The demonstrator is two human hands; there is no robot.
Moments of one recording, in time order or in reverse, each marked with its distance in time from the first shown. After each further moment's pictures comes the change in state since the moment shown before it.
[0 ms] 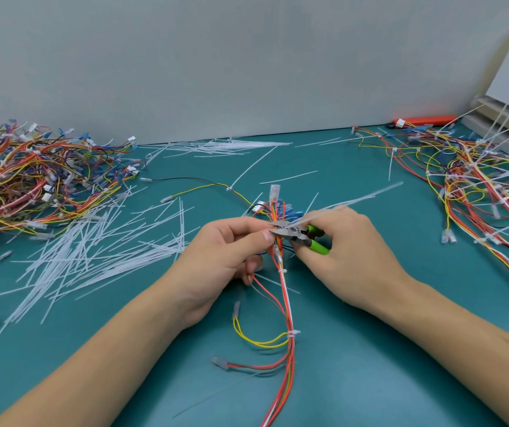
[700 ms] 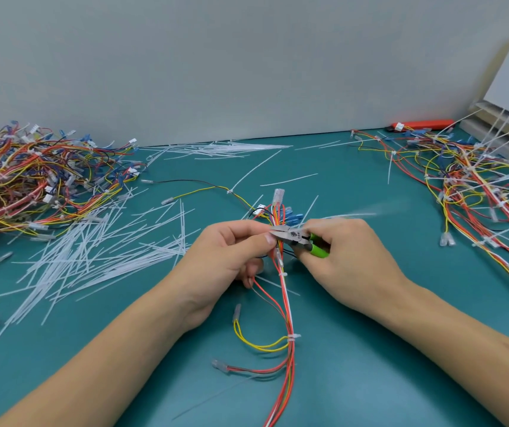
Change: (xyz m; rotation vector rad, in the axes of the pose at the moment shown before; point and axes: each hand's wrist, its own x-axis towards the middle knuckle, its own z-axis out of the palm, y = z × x) left_hand -0.002 0.002 0.002 0.004 0.005 -0.004; right_hand -0.001 -0.001 0.001 -0.026 0.010 -0.008
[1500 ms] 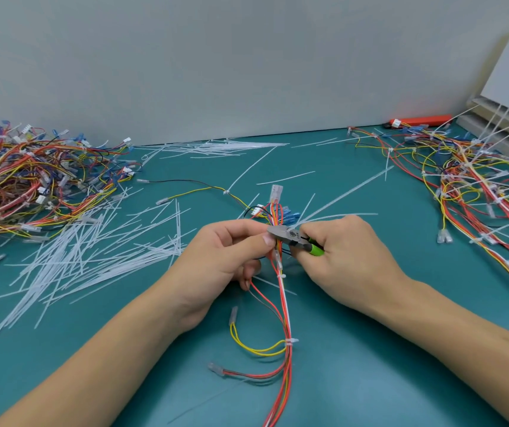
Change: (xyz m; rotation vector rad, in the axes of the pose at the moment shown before) left_hand -0.001 0.001 0.001 0.018 -0.042 0.017; right_hand 0.001 -0.007 -0.005 -0.068 -0.024 0.021
